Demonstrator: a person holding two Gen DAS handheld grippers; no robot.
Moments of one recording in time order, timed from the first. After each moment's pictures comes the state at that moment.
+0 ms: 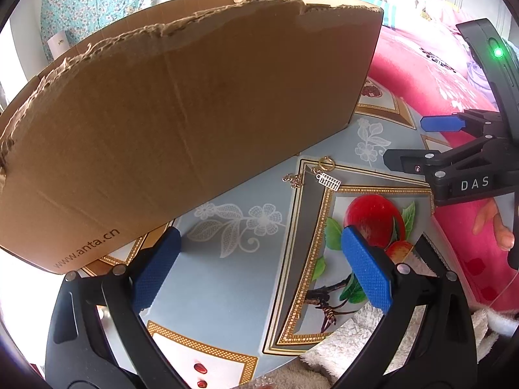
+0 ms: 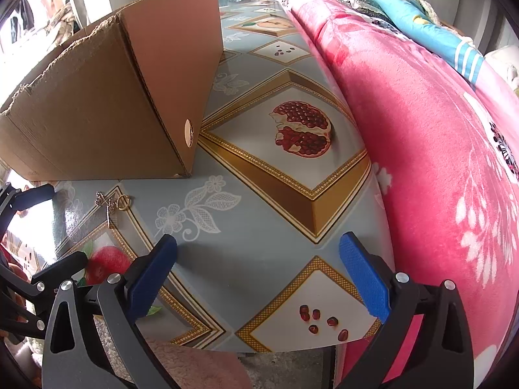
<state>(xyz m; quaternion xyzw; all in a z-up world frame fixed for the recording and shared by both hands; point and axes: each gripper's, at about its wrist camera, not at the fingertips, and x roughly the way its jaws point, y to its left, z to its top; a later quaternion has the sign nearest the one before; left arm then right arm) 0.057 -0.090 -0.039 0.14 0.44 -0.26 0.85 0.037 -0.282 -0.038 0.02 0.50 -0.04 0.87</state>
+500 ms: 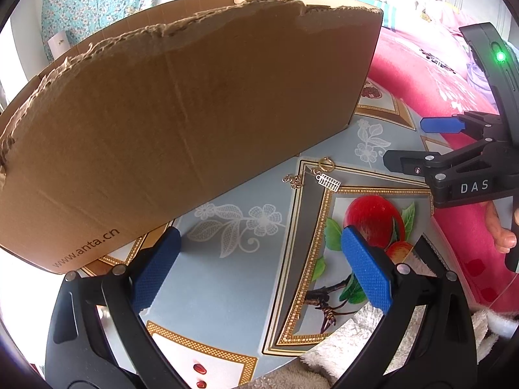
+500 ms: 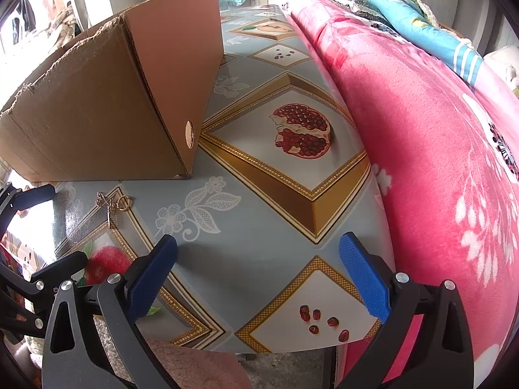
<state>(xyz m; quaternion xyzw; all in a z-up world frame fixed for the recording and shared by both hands) 0.056 -0.089 -0.039 0.14 0.44 -0.26 0.85 0.035 -0.281 -0.037 0.02 0.49 -0.04 0.87</state>
